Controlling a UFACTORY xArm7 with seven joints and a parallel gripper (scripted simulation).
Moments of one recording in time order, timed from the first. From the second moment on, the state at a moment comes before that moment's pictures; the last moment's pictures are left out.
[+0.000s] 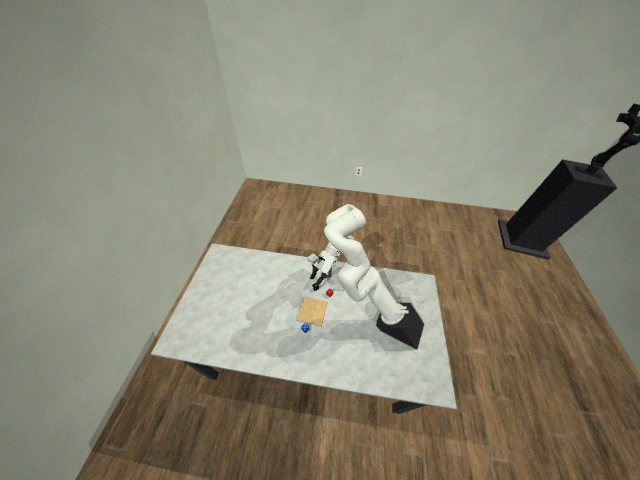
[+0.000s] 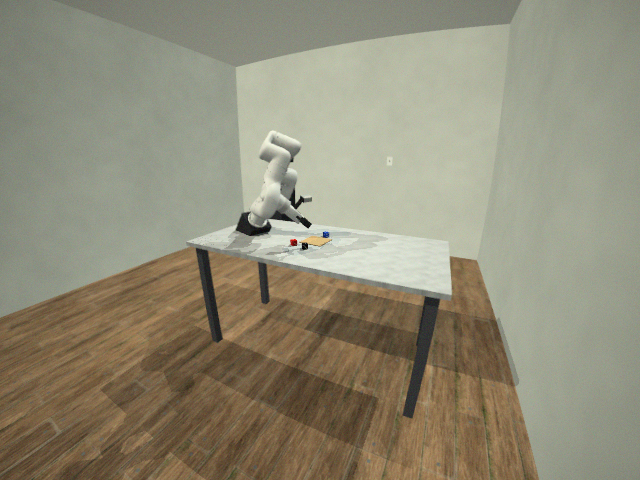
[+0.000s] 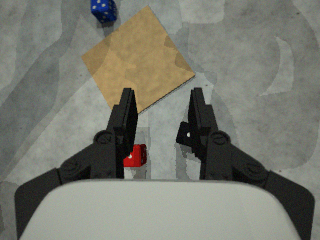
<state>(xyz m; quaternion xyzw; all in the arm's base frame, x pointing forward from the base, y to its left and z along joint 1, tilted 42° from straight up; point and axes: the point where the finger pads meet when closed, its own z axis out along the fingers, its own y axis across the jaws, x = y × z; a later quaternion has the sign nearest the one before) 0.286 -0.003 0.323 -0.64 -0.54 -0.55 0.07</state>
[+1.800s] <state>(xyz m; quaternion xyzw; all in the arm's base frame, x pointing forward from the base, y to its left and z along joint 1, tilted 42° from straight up) 0.298 -0.009 0.330 -0.83 -0.44 -0.29 -0.21</state>
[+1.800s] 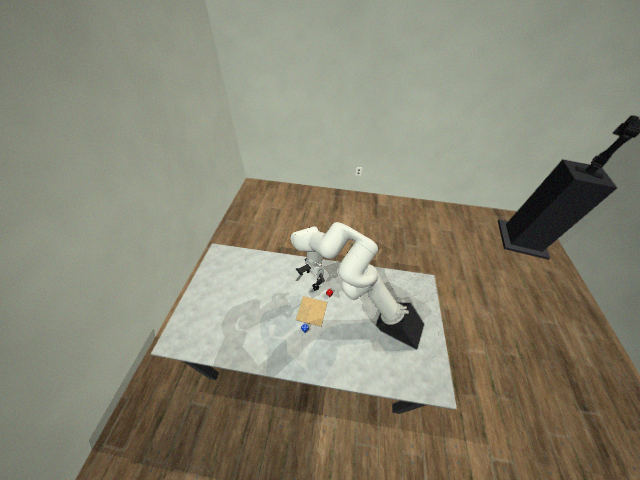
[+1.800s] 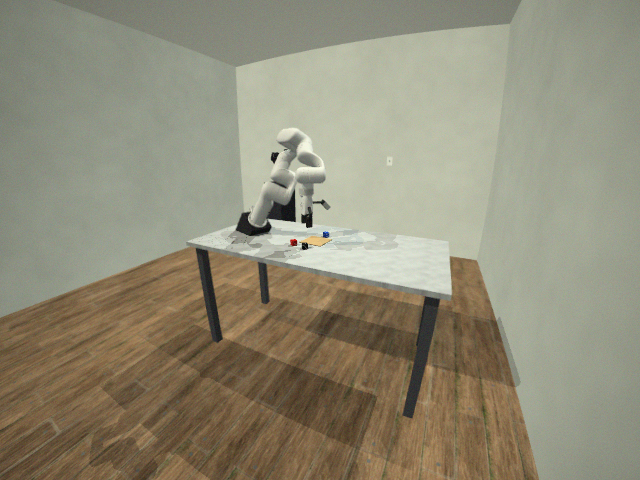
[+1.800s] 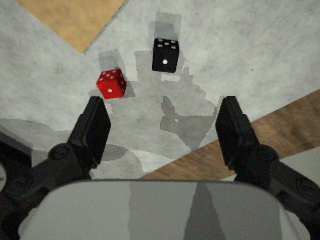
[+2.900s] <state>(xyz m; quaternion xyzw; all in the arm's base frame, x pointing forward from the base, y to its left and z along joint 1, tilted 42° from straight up) 0.279 -0.013 0.316 -0.56 -0.76 -0.14 -0.29</state>
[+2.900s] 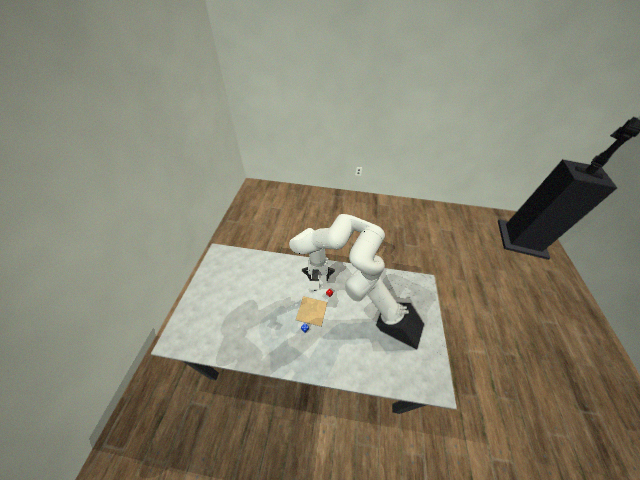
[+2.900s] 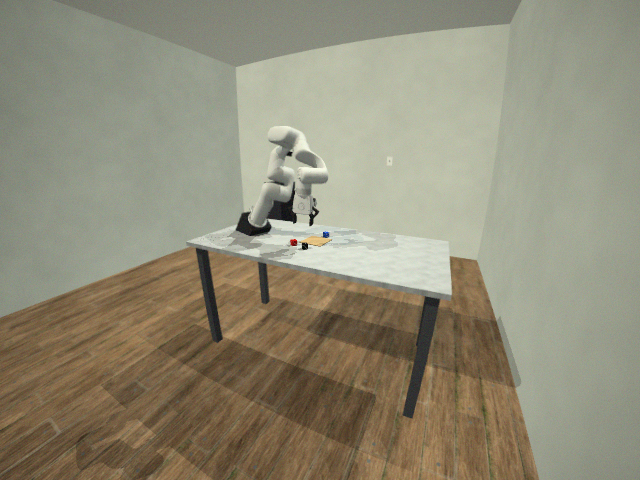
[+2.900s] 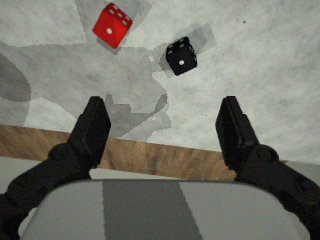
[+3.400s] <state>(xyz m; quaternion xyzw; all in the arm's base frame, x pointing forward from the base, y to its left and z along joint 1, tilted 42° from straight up) 0.277 -0.018 0.312 -0.38 -0.87 -0.07 -0.32</state>
